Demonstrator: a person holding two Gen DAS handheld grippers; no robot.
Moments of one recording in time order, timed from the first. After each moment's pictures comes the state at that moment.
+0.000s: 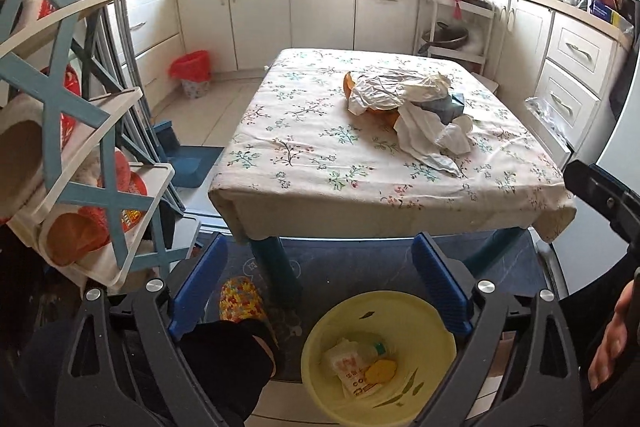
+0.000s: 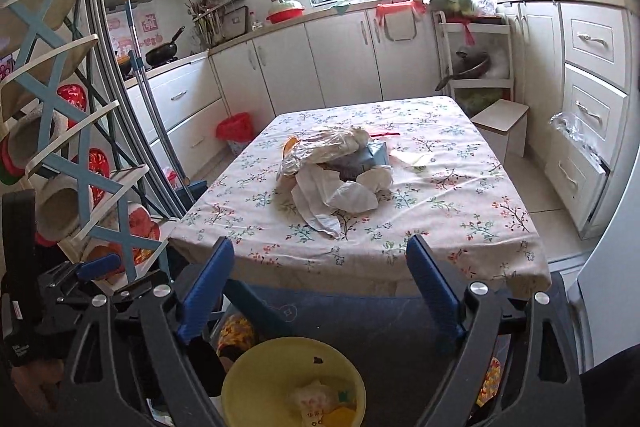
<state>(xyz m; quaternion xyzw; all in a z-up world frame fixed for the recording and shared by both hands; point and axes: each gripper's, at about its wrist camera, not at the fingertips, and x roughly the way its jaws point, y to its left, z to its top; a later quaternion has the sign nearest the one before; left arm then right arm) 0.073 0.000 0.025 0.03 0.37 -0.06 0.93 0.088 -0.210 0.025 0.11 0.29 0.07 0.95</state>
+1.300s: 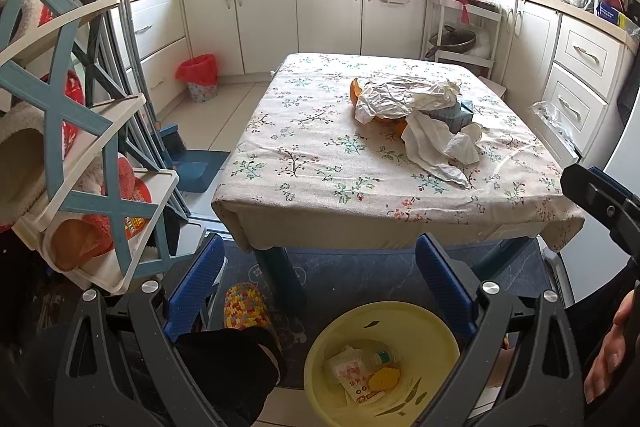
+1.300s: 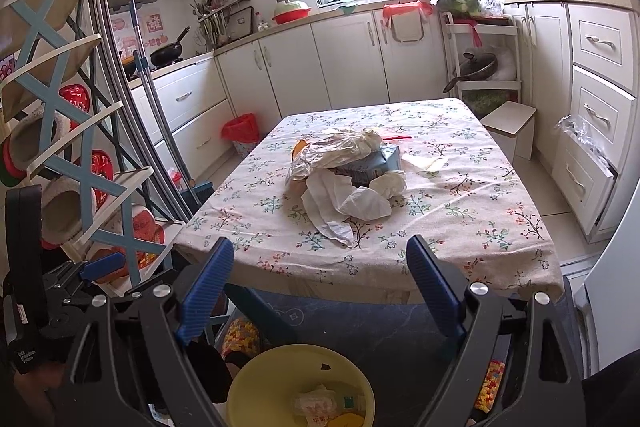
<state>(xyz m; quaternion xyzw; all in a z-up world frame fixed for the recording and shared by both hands) 0.080 0.000 0.026 0.03 0.37 -0.05 0.93 0.096 -0.201 0.027 0.12 0.29 0.07 0.95</state>
